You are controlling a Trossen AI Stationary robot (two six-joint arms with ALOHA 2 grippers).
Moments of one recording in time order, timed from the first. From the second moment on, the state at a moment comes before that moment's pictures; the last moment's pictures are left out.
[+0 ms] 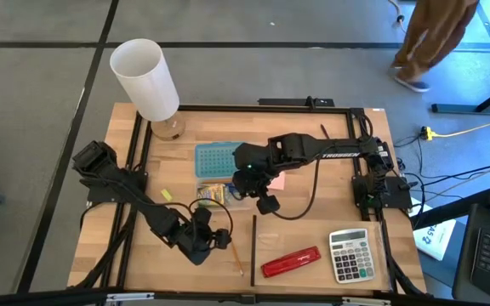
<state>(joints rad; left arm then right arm) -0.64 1.67 1.10 -0.44 -0.43 -2.01 0.10 1.96 2.05 -1.07 -0.26 -0.27</state>
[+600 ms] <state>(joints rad) -0.55 1.72 1.10 -0.42 -0.34 -2.04 0.10 1.96 2.05 -0.97 -0.26 -0.27</state>
